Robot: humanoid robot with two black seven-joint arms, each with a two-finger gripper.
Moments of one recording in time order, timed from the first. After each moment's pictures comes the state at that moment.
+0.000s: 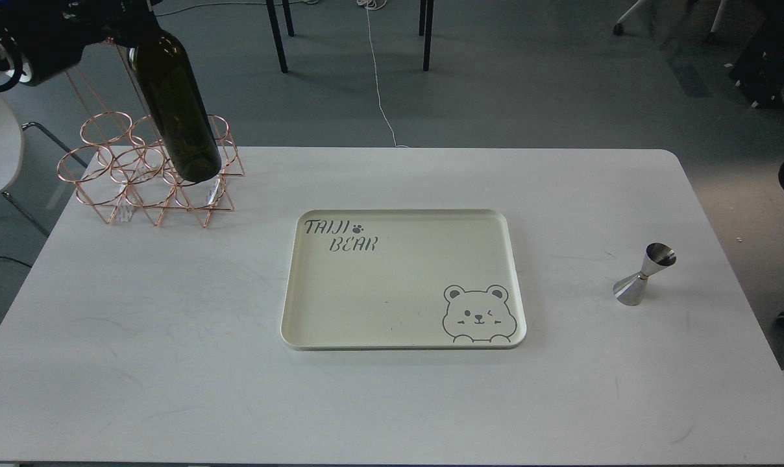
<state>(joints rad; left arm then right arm) -1.02 0.87 -0.65 -1.13 1.77 -0.14 -0.26 1.03 -0.60 0.42 0.46 -0.28 0.09 0.49</state>
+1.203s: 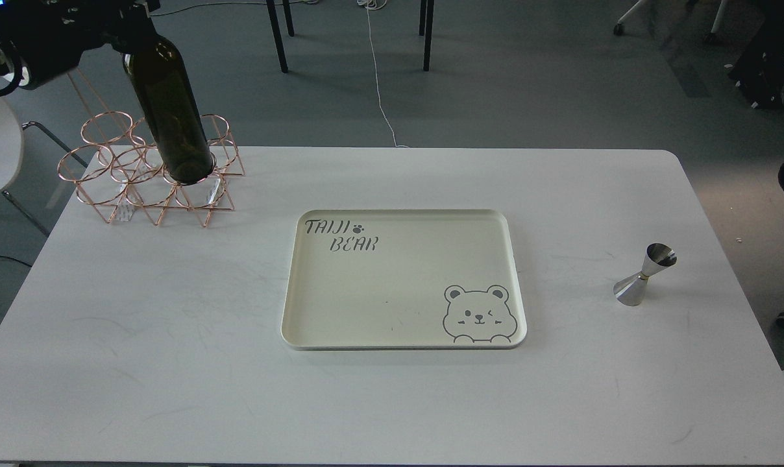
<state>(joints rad) -1.03 0.88 -0.63 -1.13 1.79 -0.14 -0.26 1.02 -0.59 0.42 0.46 -0.28 0.09 0.49</state>
